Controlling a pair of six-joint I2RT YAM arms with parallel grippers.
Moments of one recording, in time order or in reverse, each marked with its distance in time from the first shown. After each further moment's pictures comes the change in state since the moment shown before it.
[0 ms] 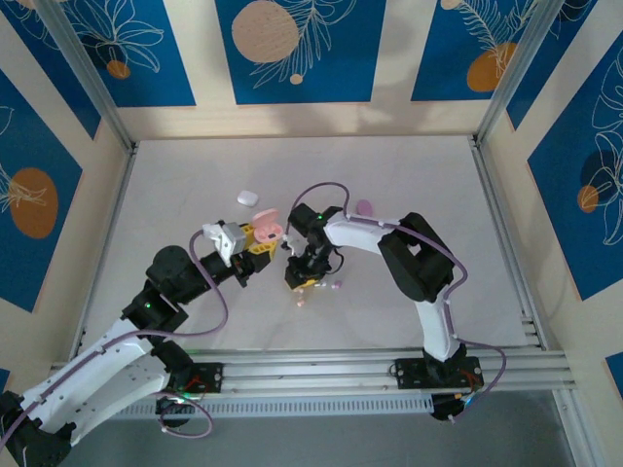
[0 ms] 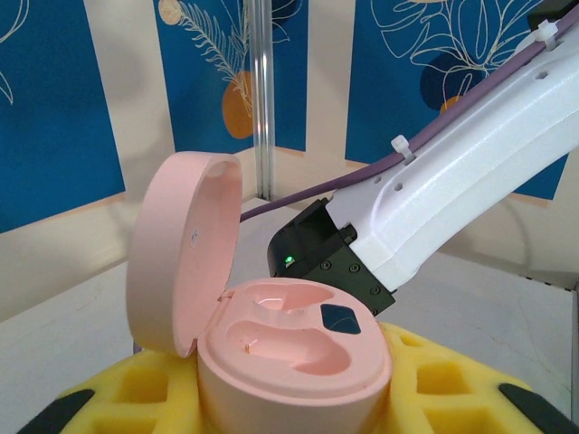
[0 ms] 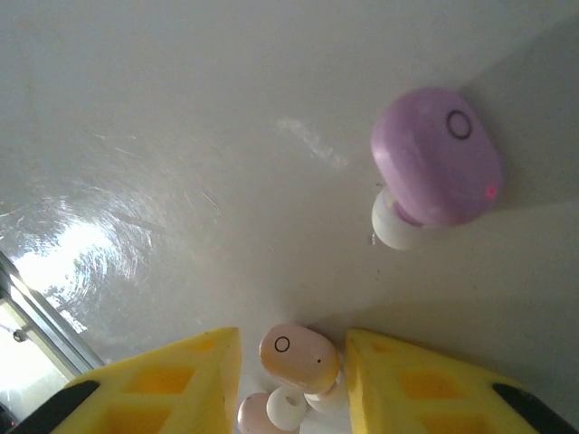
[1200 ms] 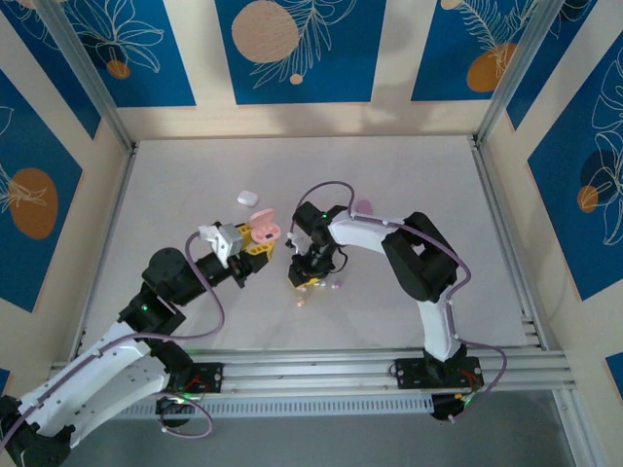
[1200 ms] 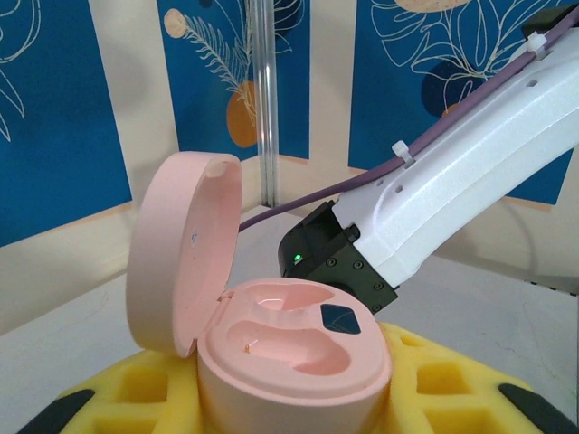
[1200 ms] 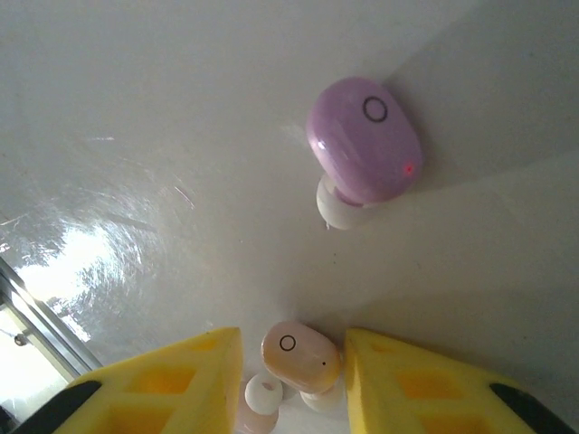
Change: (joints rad) left arm 0.000 -0.024 0.000 -0.008 -0.008 0.010; right arm -0.029 -0.020 -0.027 0.013 -0.004 0.012
